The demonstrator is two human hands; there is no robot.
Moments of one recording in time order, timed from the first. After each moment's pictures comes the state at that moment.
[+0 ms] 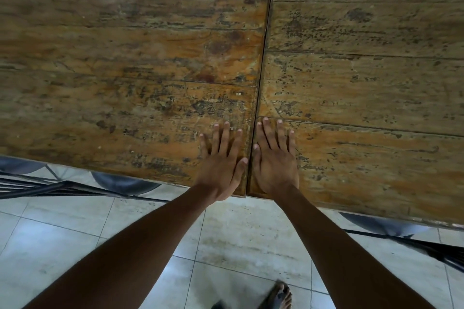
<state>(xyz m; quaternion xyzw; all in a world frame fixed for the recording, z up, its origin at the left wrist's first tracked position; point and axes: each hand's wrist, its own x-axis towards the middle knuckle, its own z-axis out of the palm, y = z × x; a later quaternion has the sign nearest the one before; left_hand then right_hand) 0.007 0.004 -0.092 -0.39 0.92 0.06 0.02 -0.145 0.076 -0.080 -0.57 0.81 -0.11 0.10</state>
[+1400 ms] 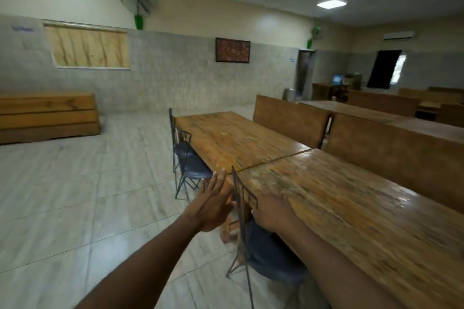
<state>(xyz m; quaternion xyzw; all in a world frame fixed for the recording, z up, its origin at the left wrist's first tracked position) 0.870 -0.084 0.257 -0.69 0.71 -0.03 -0.11 0.684 -0.162 0.268 -0.88 0.46 -0.03 0.08</state>
